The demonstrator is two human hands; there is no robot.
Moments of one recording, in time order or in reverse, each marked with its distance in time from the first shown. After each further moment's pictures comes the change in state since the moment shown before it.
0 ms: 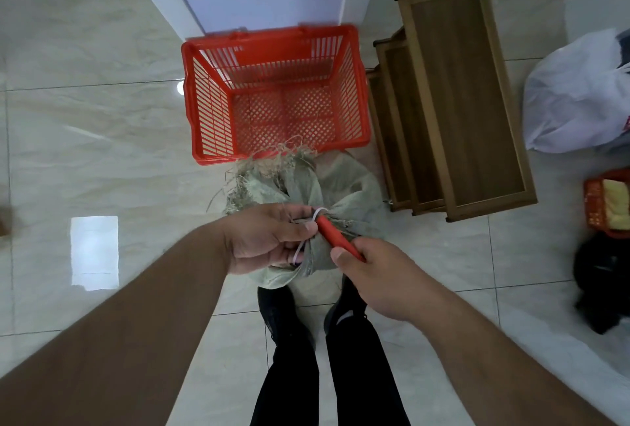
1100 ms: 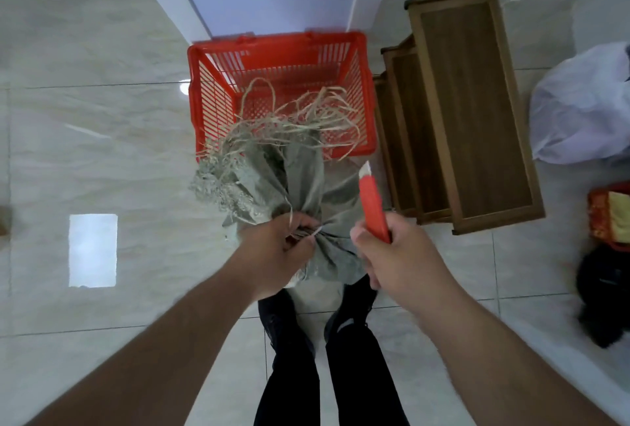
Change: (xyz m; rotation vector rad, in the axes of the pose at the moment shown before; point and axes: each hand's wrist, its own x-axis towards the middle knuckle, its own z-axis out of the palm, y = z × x) left_hand 0.001 -0.030 0.008 0.724 0.650 0.299; right_hand 0.009 -0.020 -0.012 0.351 0.301 -0.060
